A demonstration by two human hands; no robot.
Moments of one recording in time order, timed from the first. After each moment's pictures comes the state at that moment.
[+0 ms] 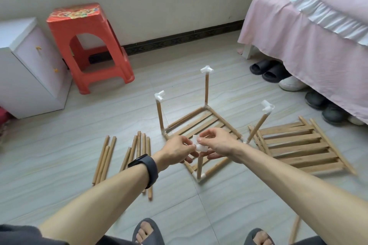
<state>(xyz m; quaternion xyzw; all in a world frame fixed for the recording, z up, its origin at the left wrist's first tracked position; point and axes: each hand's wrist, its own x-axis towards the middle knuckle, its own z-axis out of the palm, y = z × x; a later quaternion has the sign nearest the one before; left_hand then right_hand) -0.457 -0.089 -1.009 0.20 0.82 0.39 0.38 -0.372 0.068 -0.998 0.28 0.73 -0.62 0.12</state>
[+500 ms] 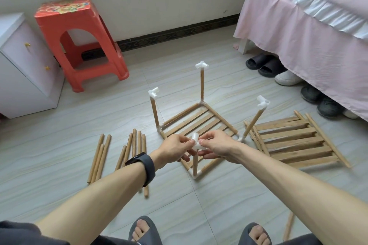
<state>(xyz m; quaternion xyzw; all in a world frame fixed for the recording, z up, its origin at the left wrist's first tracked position) -0.455 -0.081 -1.015 0.21 0.81 0.38 0.39 -0.369 0.081 -1.021 0.31 0.69 -0.64 0.14</state>
